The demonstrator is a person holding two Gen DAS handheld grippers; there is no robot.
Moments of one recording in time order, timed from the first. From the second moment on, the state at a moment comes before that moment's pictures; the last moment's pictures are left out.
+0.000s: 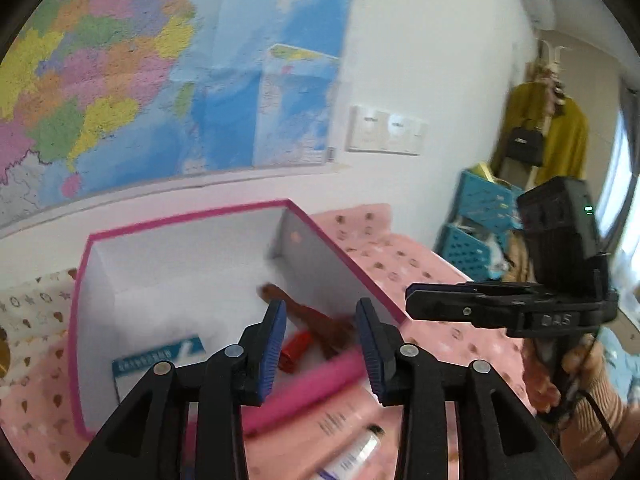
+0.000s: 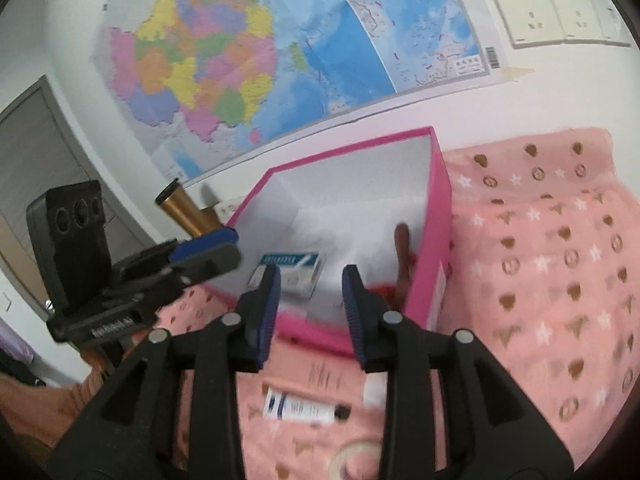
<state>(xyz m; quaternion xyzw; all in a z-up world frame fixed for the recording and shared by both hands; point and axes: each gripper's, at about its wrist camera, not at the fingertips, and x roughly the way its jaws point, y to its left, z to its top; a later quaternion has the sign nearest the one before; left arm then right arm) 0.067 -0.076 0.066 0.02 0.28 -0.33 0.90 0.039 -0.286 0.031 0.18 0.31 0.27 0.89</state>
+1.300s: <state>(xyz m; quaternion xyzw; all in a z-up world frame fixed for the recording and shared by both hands) 0.013 -0.131 -0.053 0.02 0.44 -0.38 0.81 -0.035 -0.265 -0.084 0.05 0.45 0.16 0.88</state>
